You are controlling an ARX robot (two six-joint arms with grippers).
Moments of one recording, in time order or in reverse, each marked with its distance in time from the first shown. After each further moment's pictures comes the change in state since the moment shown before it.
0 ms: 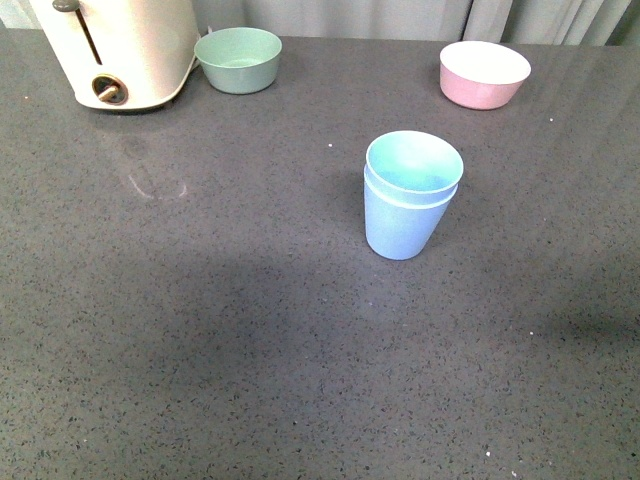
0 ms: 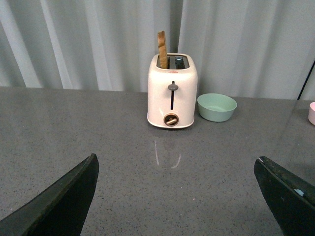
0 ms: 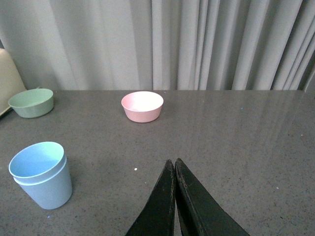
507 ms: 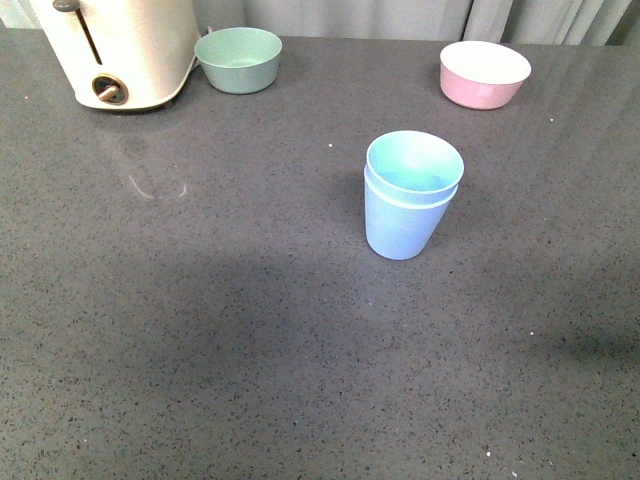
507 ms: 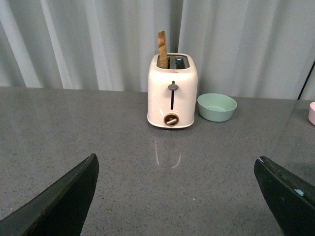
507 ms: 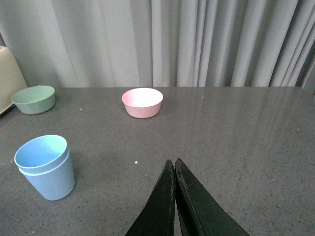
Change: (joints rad) left arm 0.000 0.000 0.000 0.000 0.000 0.000; right arm 0.000 -0.217 0.001 -0.224 0.000 0.000
